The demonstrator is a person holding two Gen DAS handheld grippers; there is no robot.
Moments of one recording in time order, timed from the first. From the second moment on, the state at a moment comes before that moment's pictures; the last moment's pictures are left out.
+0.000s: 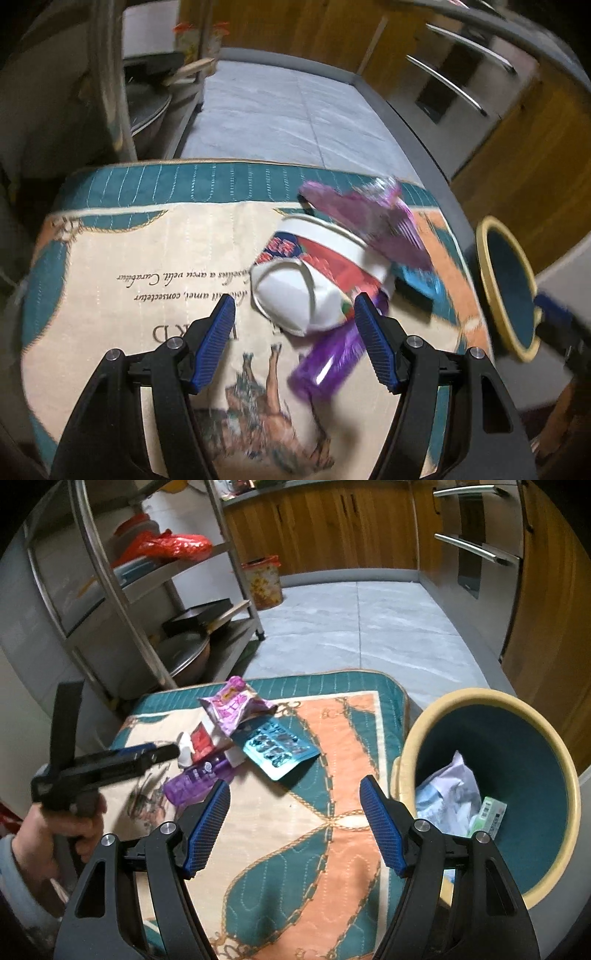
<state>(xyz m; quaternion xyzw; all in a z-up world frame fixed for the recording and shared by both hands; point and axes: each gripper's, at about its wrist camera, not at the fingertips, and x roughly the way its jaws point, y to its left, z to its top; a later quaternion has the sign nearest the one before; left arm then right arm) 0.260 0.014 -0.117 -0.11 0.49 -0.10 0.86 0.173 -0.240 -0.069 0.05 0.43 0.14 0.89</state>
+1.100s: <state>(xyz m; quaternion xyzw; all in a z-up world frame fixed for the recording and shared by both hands) 0.247 0.094 -0.137 -0.22 0.50 -0.02 0.83 0.272 -0.141 -0.105 0.09 0.46 0.21 0.86</state>
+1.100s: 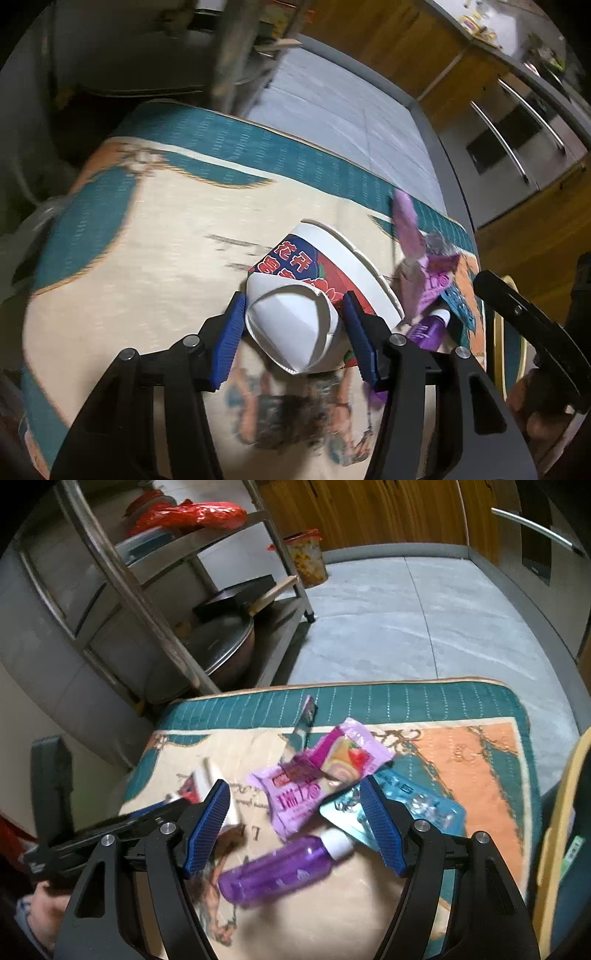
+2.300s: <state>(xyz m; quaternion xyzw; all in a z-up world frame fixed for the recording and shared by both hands) 0.208 0.093 -0.077 -0.25 0.44 -0.04 0.86 0.242 -0.158 -0.040 0.09 0.38 0.25 0.89</state>
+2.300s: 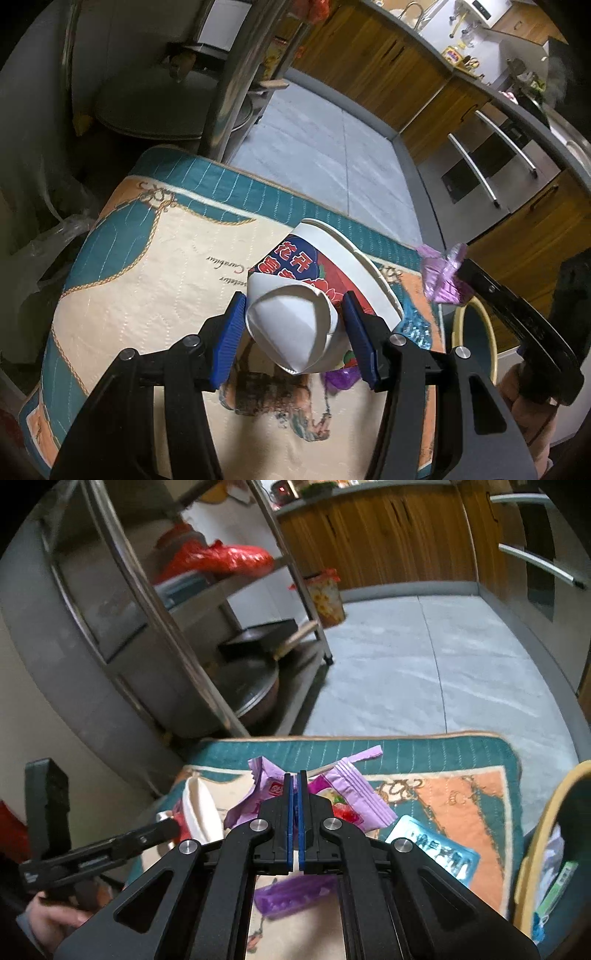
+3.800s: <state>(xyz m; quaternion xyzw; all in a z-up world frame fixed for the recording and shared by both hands) 0.201 -0.128 -0.021 -0.13 0.39 -0.24 0.88 0.130 -0.381 -0.023 0.16 0.33 0.08 0.93</state>
